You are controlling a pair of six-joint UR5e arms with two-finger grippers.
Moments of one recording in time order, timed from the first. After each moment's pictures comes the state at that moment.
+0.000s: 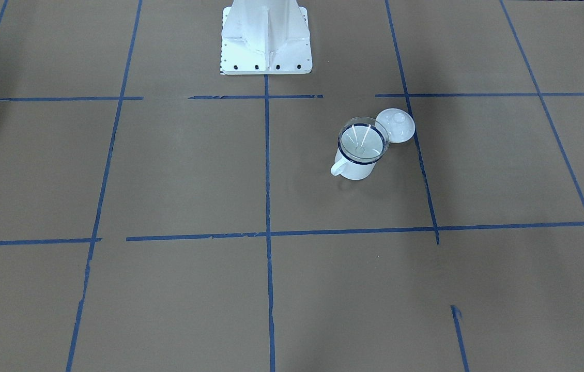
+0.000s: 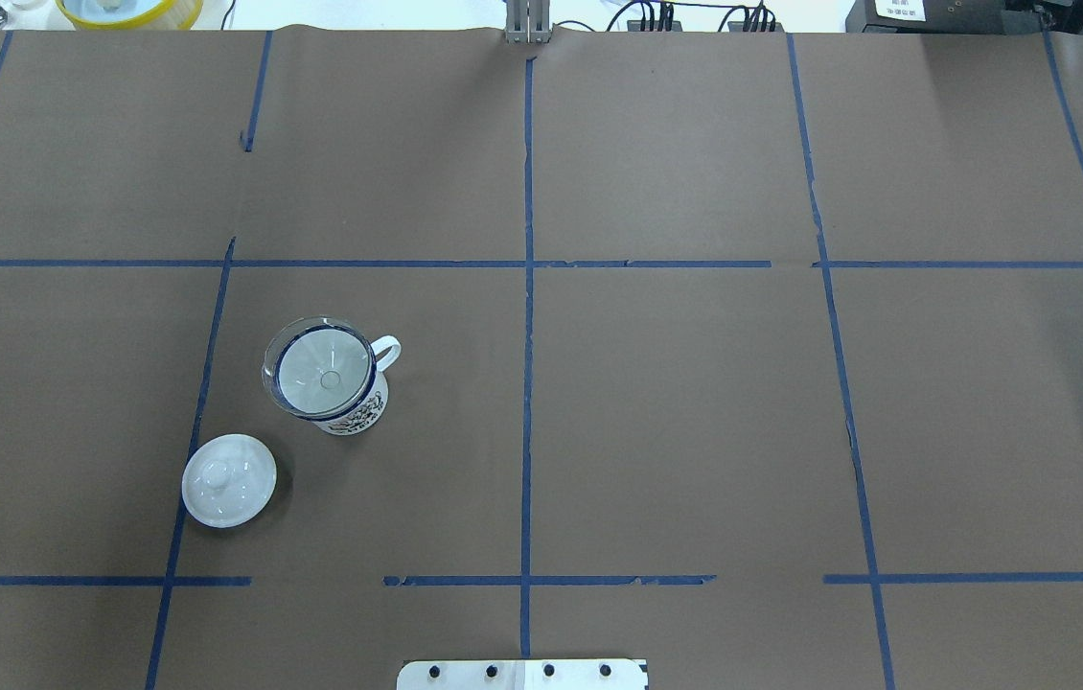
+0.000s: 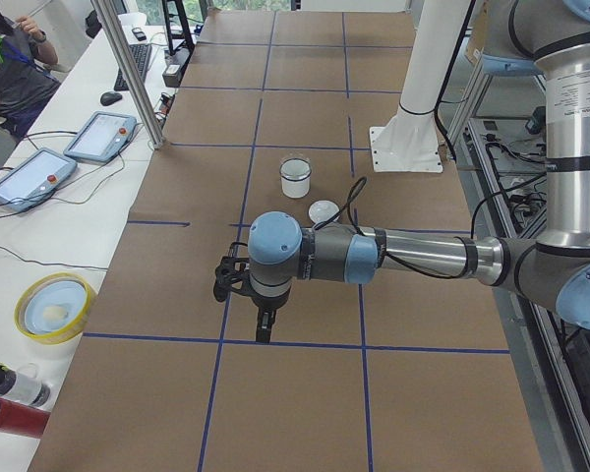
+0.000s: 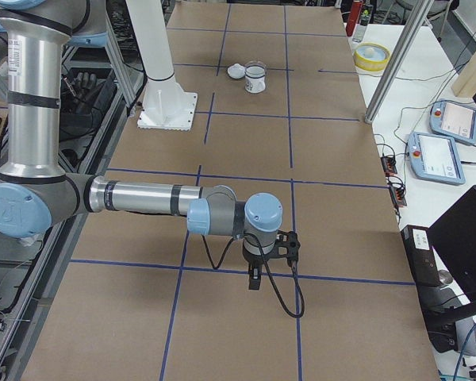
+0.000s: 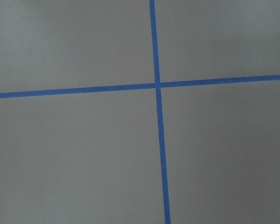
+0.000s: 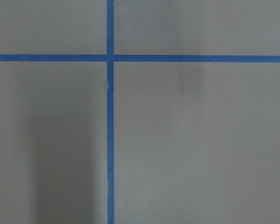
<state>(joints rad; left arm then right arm) -1.64 -1.44 -1.81 -1.57 -2.37 0.06 1.57 -1.68 1.66 -1.57 2.29 0.01</state>
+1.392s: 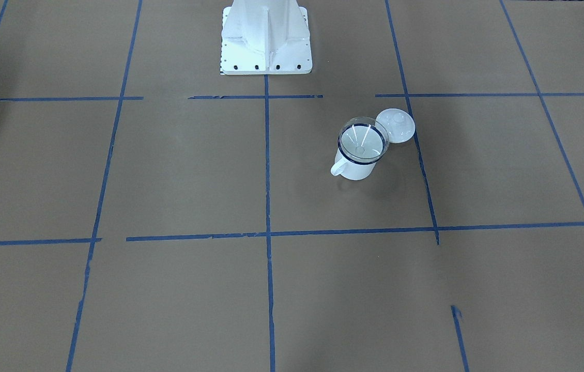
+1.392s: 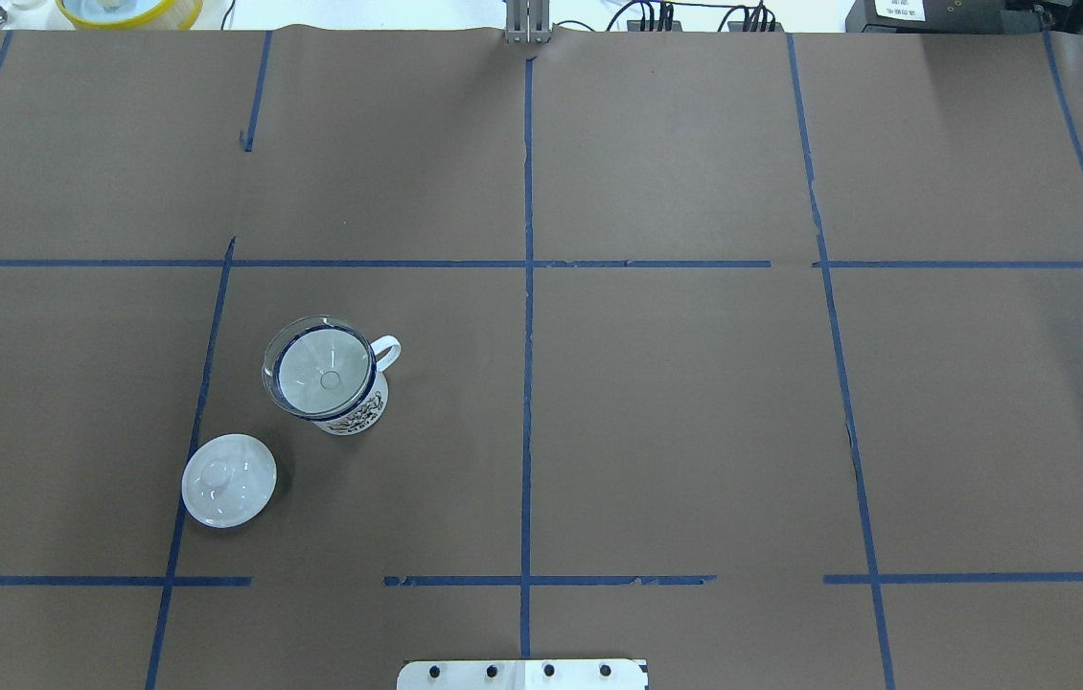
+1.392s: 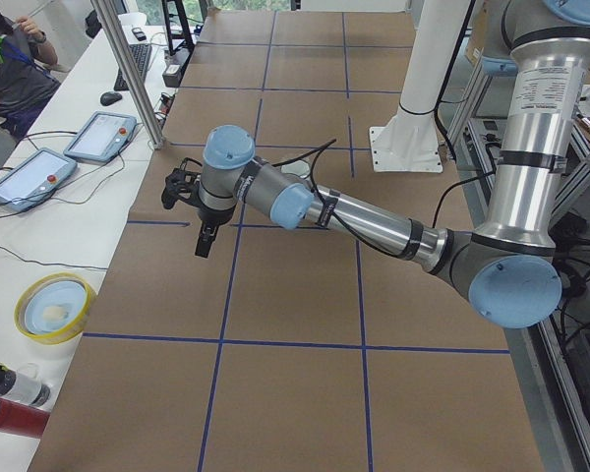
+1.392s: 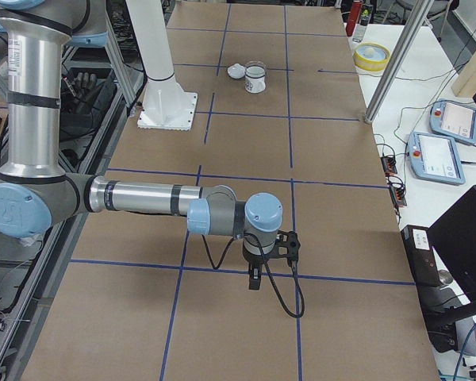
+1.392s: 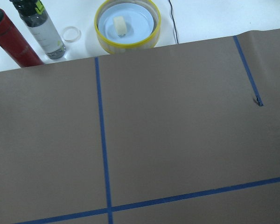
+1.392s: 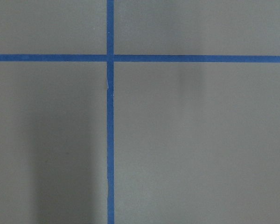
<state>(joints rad) -1.46 -1.70 -1.81 -1.79 -2.34 -0.44 1.57 -1.68 1.66 -1.57 2.29 0.01</state>
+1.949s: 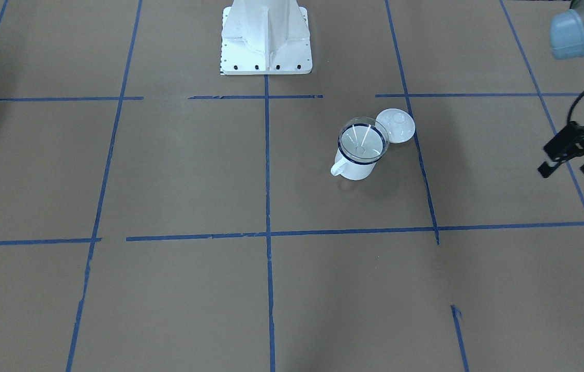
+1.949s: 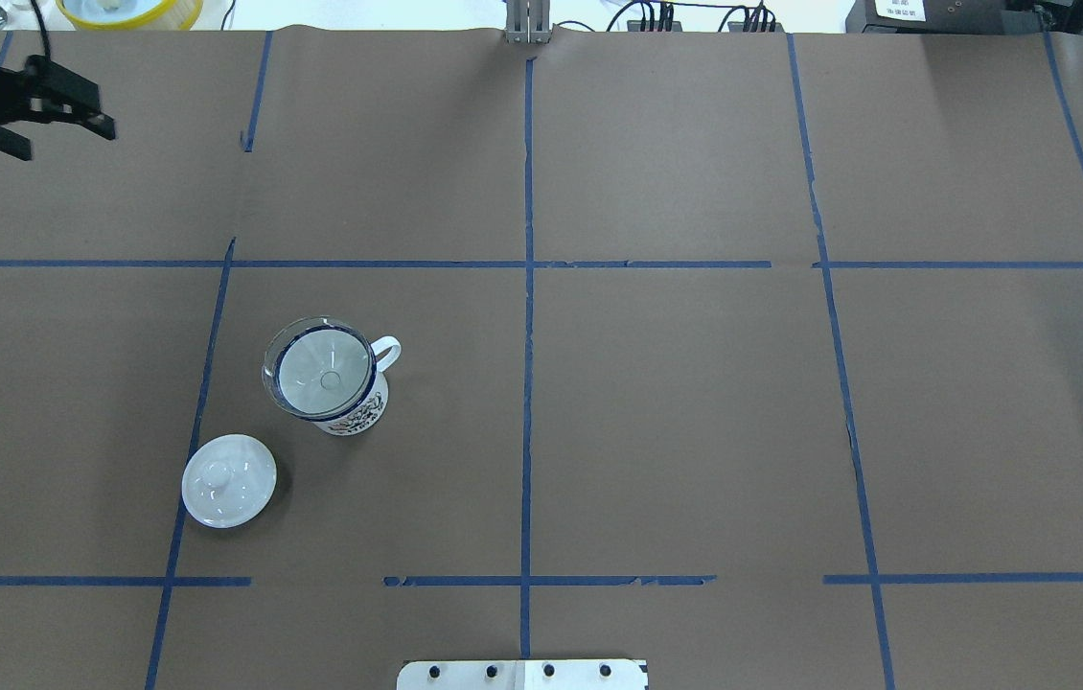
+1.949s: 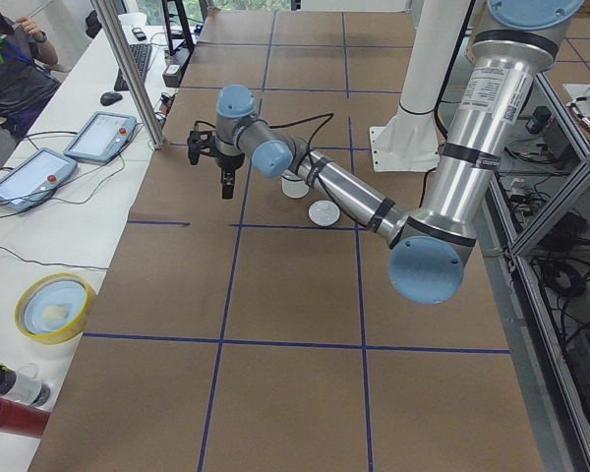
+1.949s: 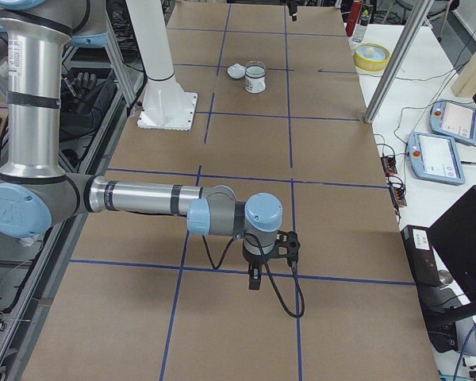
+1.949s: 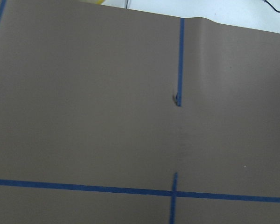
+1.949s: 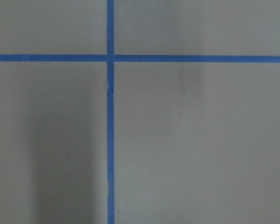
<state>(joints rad) -1.11 -1.90 -1.84 -1.78 -2.23 -1.01 1.57 -1.68 1.66 -1.57 2.29 0.01</state>
